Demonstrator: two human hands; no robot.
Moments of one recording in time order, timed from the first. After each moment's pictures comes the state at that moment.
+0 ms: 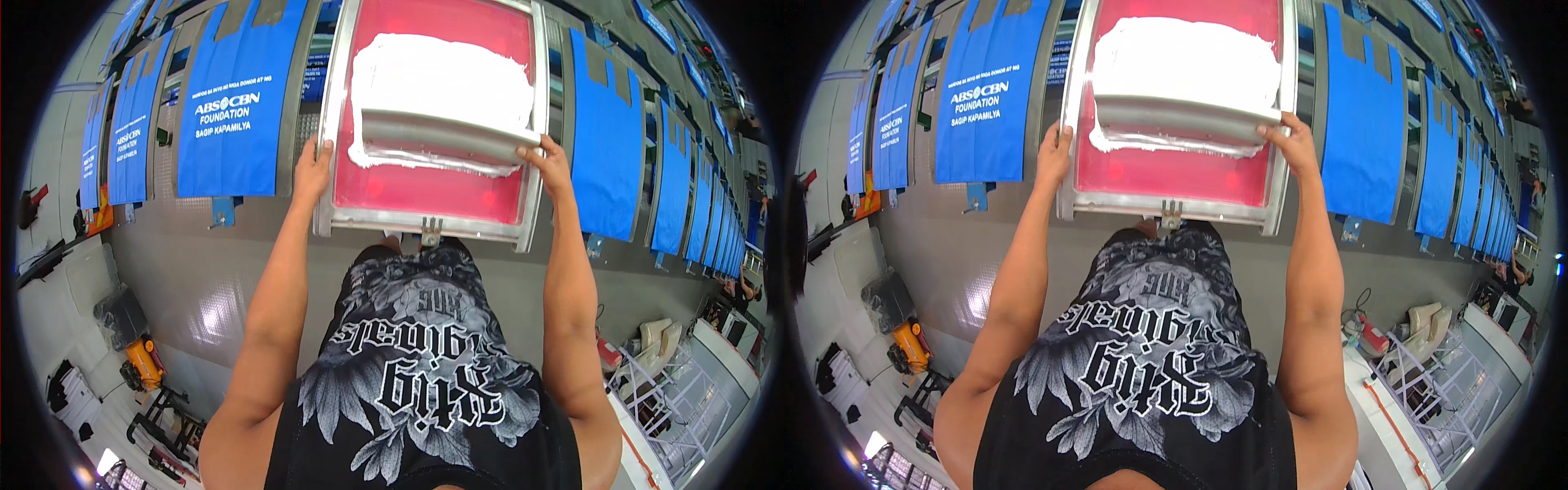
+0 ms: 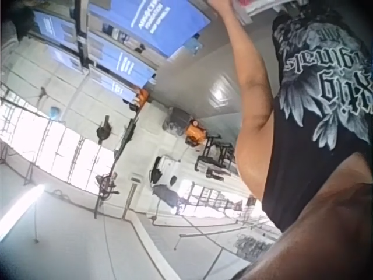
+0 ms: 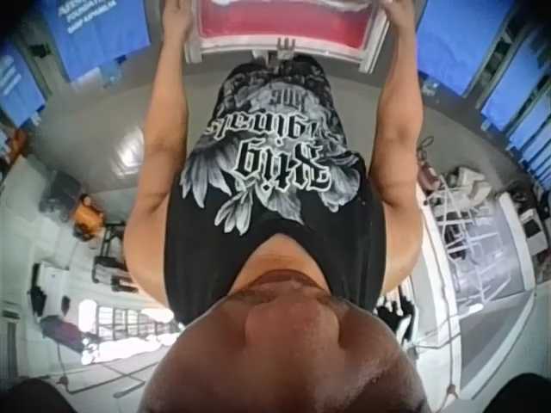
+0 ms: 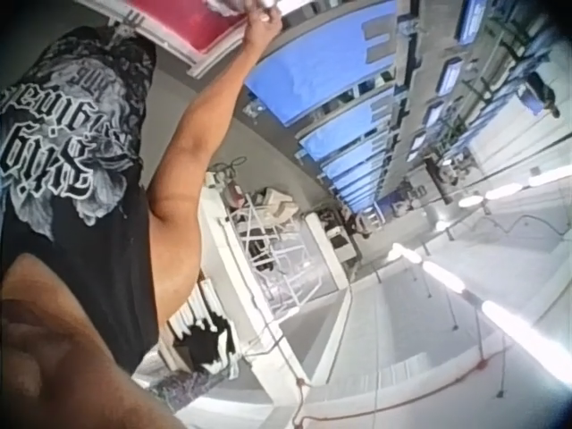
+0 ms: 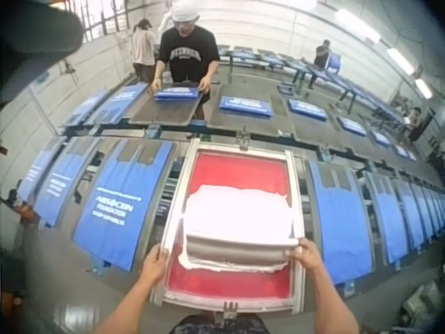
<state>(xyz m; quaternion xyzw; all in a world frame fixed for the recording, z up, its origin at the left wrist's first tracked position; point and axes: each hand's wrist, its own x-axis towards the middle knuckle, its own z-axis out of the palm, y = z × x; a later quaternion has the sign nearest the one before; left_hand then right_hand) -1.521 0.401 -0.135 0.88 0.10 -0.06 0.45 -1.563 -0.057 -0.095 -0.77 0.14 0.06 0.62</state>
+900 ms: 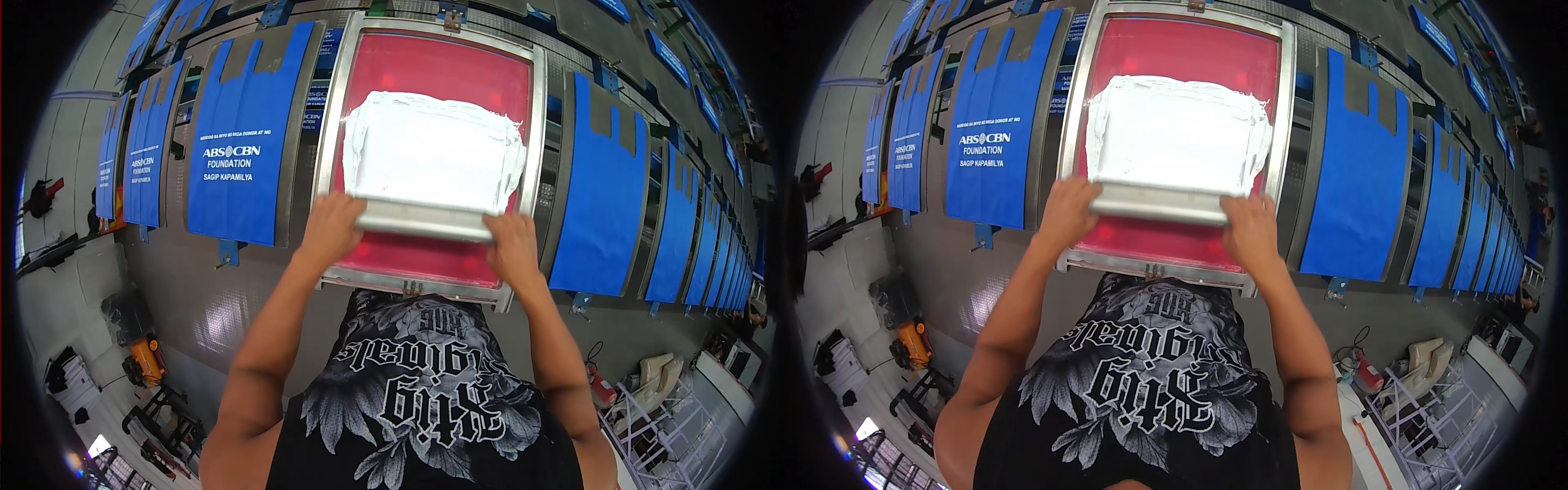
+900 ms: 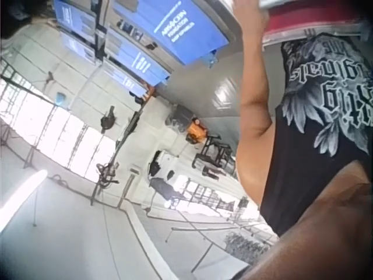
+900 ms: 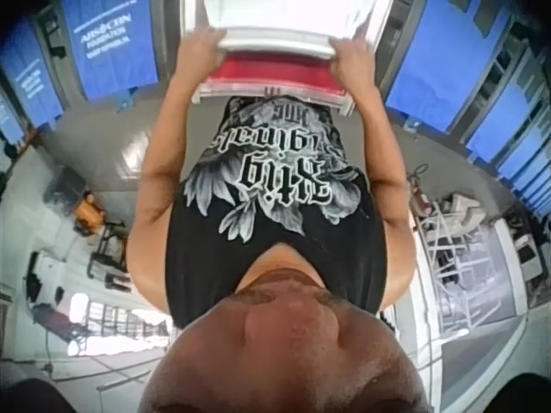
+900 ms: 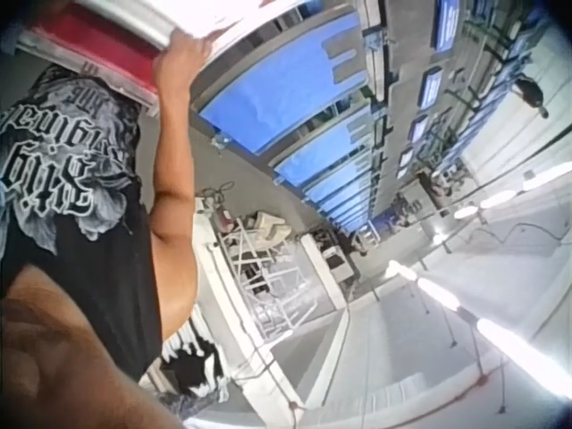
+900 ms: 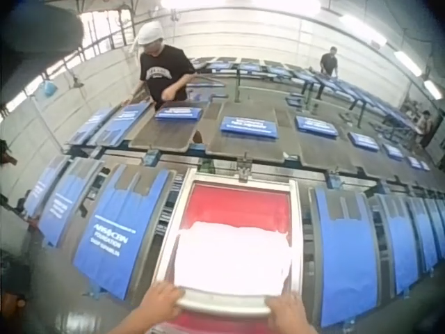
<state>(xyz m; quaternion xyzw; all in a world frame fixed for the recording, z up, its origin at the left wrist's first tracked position) -1.533 0.367 0.000 0.94 -0.28 -0.05 0.18 -1.598 0.036 0.006 -0.98 -0.13 0.01 0.18</state>
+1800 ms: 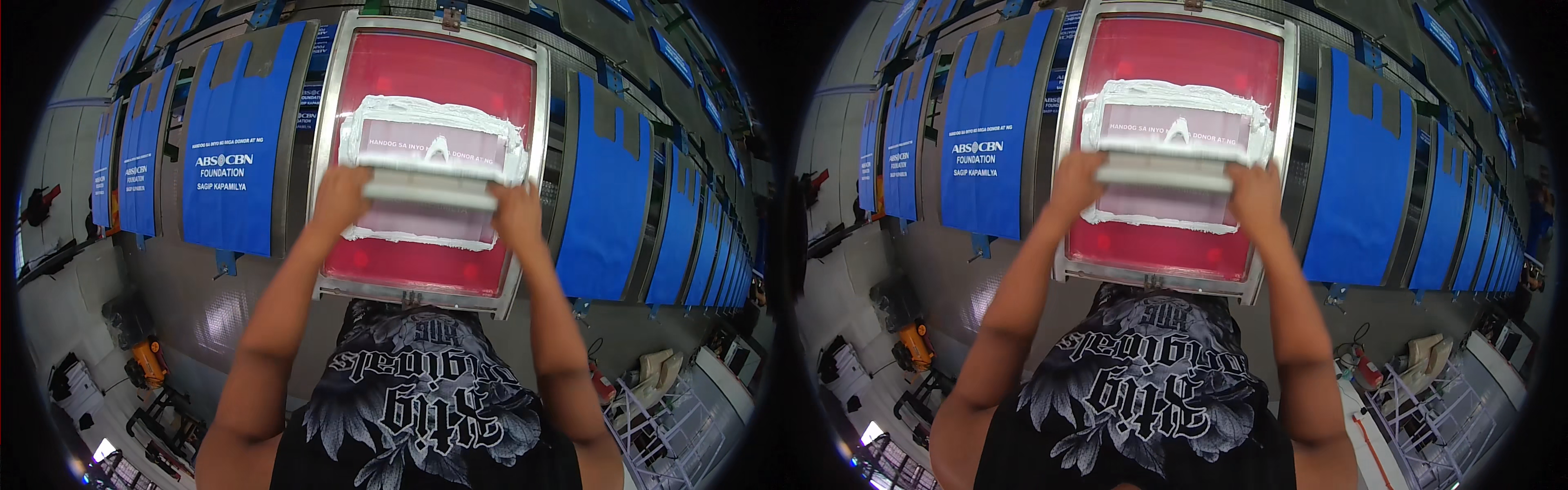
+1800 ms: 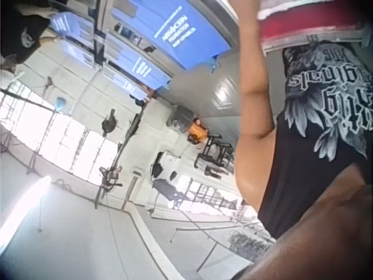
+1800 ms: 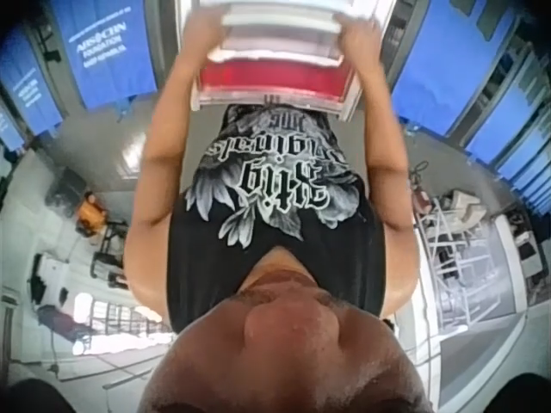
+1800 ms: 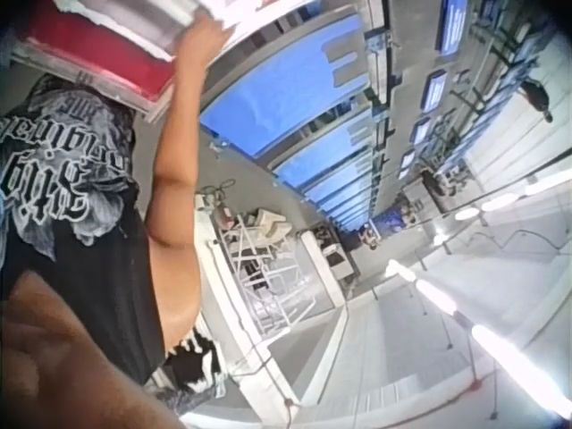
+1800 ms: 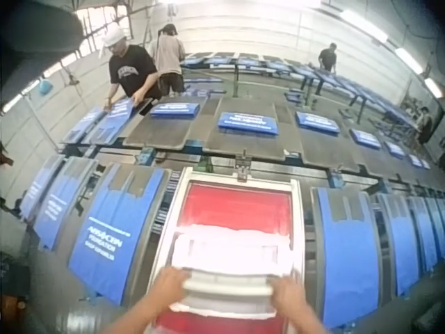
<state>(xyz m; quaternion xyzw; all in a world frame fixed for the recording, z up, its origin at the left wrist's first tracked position) -1.473 0.340 -0.030 0.94 -0.23 -0.01 0.23 -1.530 0.024 -0.015 -0.99 -0.07 0.08 0.07</state>
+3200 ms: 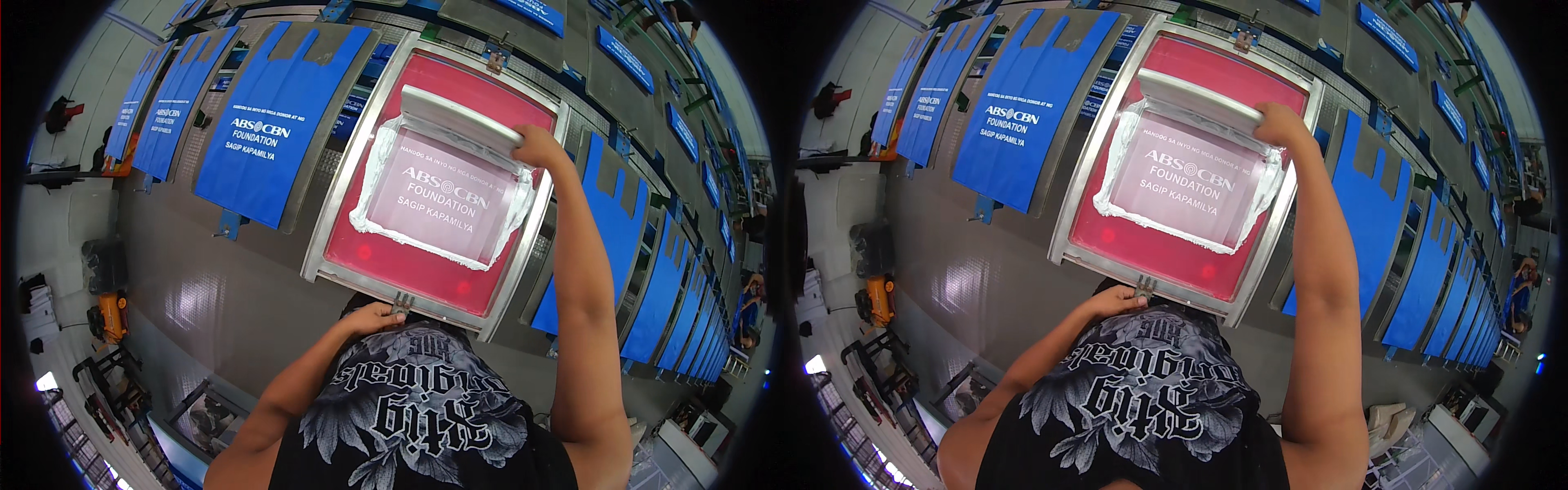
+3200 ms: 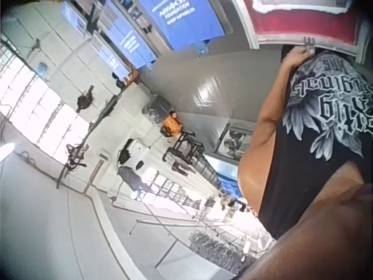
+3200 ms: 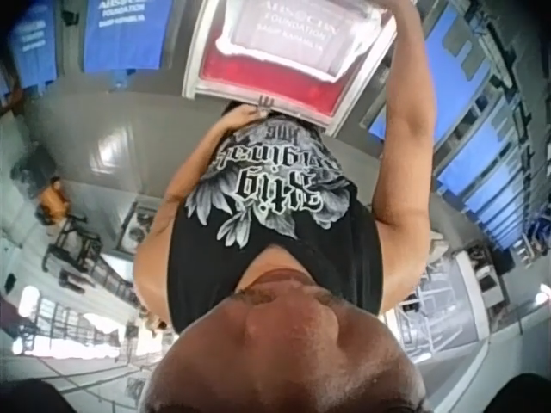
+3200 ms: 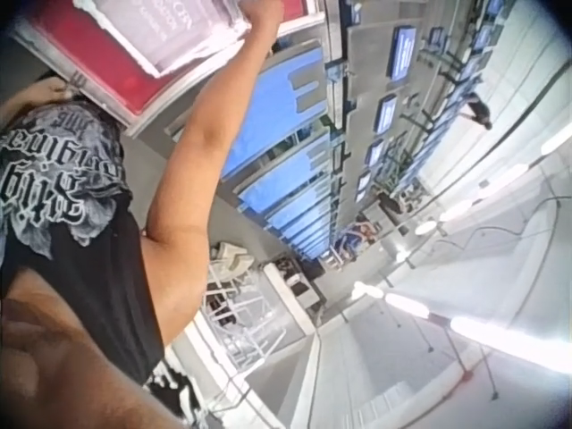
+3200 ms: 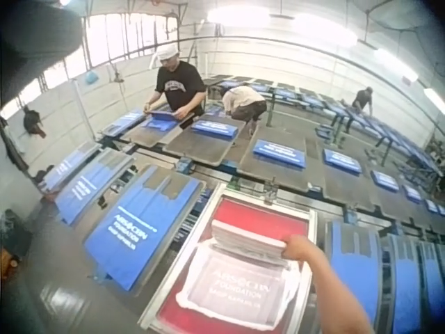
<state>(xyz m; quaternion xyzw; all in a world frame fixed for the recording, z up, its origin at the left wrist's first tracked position) -1.730 0.337 -0.106 0.59 0.05 -0.52 0.62 -1.380 0.017 0.020 -0.97 -0.12 0.18 0.11</state>
